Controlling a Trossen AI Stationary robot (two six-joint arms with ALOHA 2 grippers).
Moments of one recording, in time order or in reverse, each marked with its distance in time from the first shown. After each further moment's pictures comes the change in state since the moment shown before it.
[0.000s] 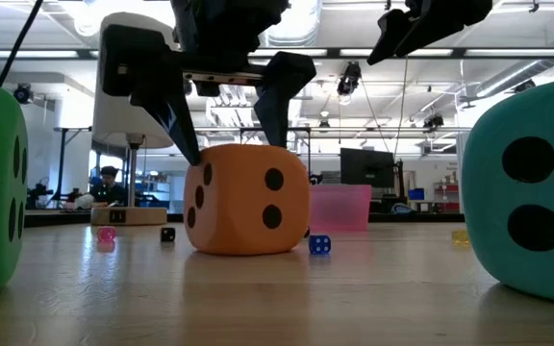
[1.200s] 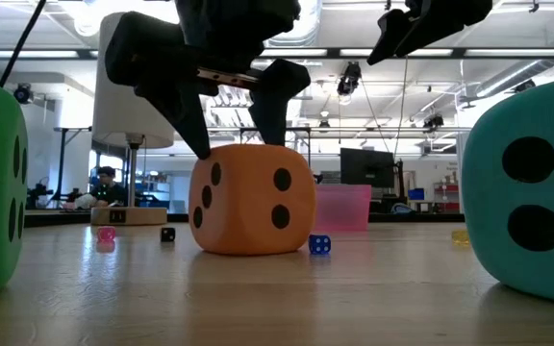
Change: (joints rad) left arm 0.021 0.000 0.012 -0.010 0.005 -0.164; right arm 0.000 0.000 0.000 0.000 0.000 0.000
